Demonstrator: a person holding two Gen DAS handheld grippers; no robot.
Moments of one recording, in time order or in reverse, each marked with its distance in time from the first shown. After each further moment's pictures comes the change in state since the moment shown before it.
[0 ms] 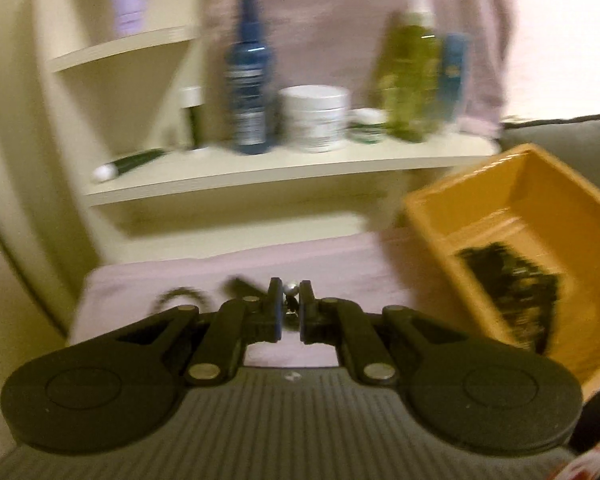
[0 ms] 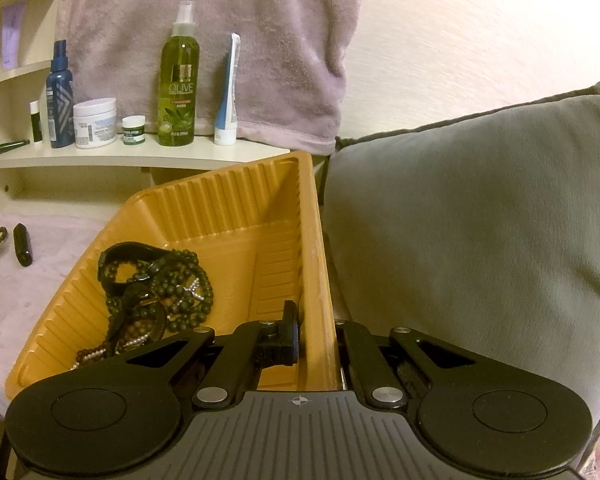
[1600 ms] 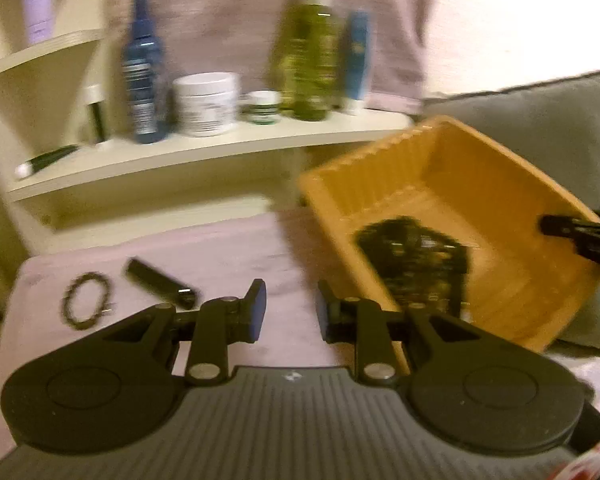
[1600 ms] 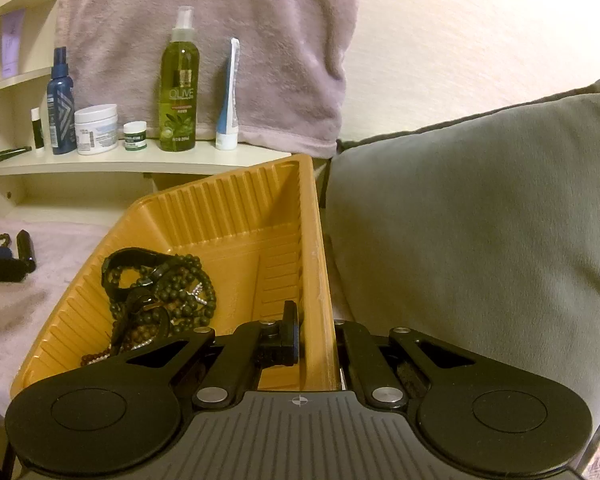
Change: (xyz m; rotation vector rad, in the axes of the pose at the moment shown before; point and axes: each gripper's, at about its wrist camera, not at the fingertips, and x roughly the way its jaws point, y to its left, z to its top) left arm -0.004 -0.043 -0.015 0.040 0.029 -0.096; right arm -0.001 0.002 0.000 0.021 -0.008 0.007
